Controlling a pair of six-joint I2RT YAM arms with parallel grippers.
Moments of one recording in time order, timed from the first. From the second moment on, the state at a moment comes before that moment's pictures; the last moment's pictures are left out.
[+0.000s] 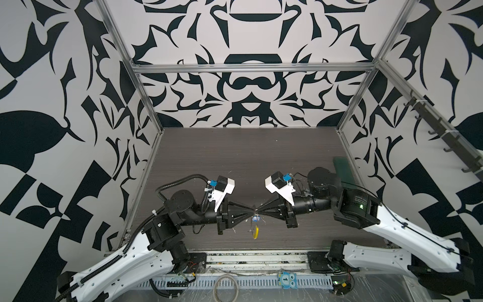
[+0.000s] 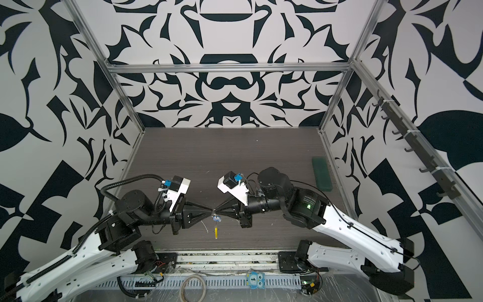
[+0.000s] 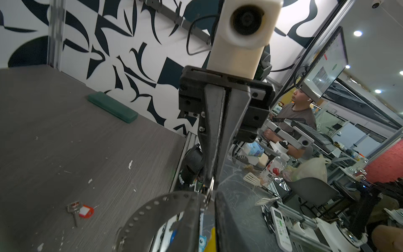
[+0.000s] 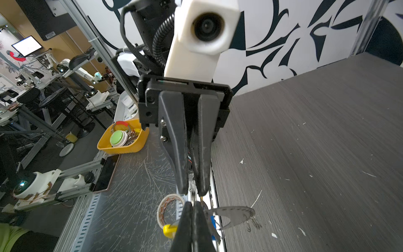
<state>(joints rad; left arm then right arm) -0.99 0.62 0.70 -0.07 0.59 -0.50 1.04 0.98 1.16 -0.56 -0.58 0.15</state>
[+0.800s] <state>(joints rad) -0.99 0.66 0.72 -0.12 0.64 -0.49 1.03 1.02 1.19 -0.61 -0.62 0.13</state>
